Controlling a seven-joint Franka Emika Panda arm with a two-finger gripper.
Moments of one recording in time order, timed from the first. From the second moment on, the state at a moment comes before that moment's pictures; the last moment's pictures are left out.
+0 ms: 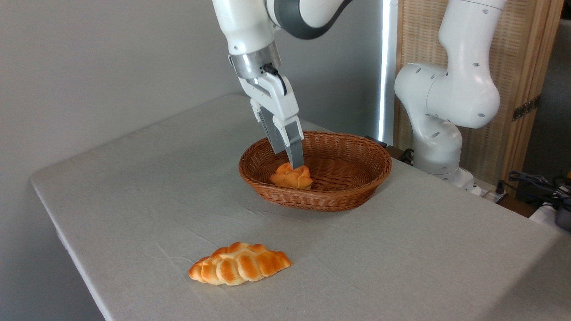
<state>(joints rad) -0.11 -0.39 -0.23 -2.32 -0.05 1.80 0.70</state>
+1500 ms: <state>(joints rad) -0.08 -0.39 -0.30 -2.46 -0.04 1.95 0.71</state>
